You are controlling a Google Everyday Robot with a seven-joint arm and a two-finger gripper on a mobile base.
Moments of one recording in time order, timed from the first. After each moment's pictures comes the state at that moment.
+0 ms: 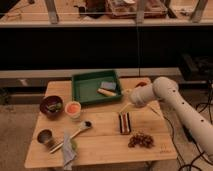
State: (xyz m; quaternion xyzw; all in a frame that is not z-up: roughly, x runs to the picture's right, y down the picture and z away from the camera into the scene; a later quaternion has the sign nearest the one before) arm 0.097 0.069 0.782 0.32 -0.25 -0.88 0.25
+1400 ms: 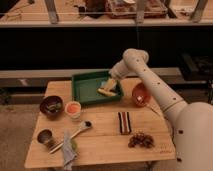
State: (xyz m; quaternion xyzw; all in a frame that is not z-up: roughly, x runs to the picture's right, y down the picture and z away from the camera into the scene) arm 0.026 -0.053 0.879 0.21 -0.24 -0.92 0.22
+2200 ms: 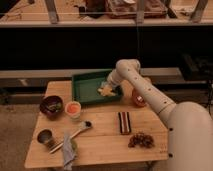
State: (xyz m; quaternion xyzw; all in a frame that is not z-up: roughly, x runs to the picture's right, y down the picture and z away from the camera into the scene) arm 0.016 -0.022 0.941 0.17 -0.23 -0.93 0.25
